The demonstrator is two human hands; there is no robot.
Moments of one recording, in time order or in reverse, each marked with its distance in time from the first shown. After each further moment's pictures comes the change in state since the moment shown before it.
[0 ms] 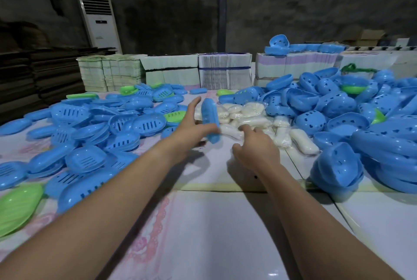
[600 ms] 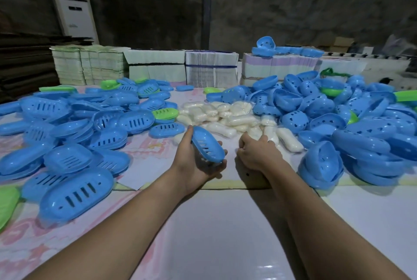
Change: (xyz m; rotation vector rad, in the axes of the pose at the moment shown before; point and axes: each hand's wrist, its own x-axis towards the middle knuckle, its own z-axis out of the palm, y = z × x) left_hand -0.030 -0.039 0.034 -0.931 -0.043 -0.465; right_hand 0.000 0.022 -0.009 -0.214 -0.258 0.133
